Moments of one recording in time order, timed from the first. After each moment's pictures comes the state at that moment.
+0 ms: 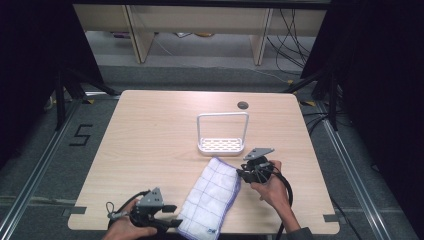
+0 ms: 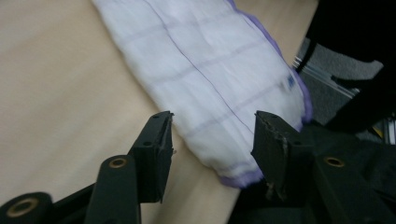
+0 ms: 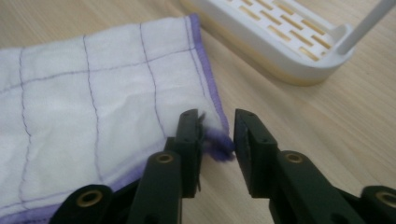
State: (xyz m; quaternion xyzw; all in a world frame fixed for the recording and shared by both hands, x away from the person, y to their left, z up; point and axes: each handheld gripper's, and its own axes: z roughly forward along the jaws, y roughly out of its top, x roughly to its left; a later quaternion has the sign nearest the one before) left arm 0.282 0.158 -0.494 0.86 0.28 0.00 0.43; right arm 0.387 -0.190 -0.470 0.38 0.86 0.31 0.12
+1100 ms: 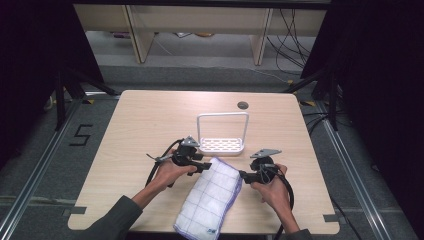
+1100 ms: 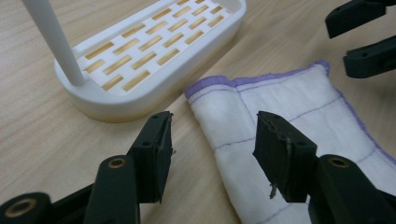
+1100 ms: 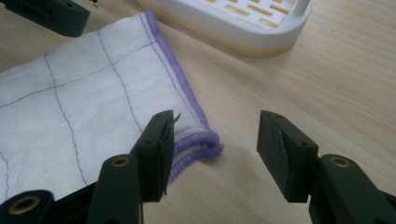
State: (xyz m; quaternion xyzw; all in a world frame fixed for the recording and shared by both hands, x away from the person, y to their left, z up) left arm 0.444 0.073 -0.496 0.84 0.34 0.05 0.42; right arm 0.386 -0.201 -0.479 0.46 0.82 0.32 0.13
